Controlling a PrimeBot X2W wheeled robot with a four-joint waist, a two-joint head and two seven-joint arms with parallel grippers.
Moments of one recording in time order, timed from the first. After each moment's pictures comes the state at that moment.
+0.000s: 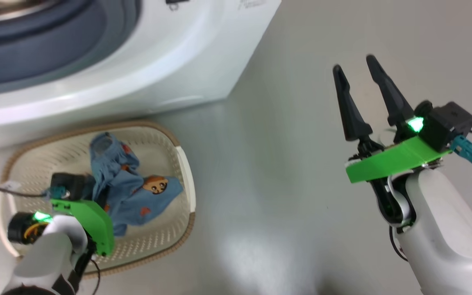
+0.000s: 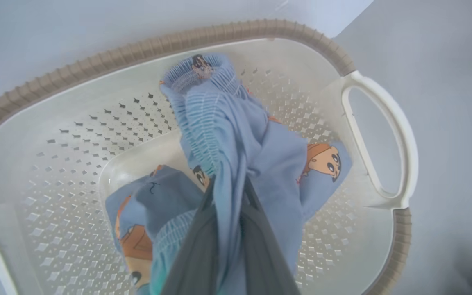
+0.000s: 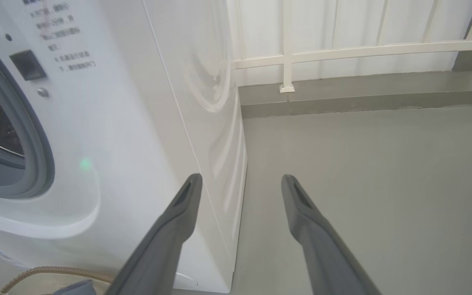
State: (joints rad) left arm -0.81 0.26 -0.66 1.29 -0.59 -0.12 -0.17; right arm -0.55 -0.12 0.24 0.27 0.39 0.13 -0.25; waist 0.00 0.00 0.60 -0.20
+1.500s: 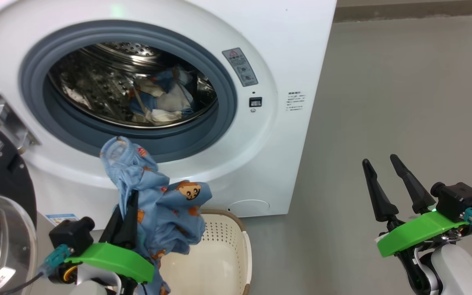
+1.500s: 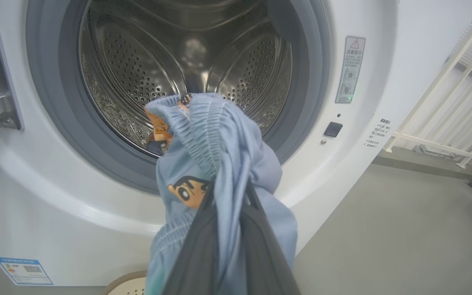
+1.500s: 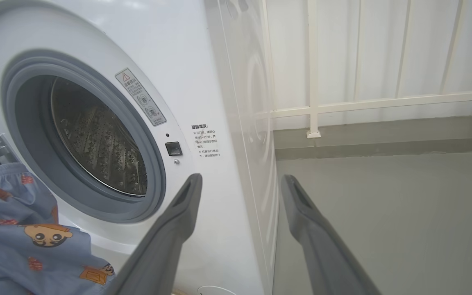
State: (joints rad) left arm -0.31 0.24 -0.42 0.43 -0.71 0.01 -0.25; right arm -0.25 -0.24 0.23 0.33 0.50 0.13 -0.25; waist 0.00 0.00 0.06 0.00
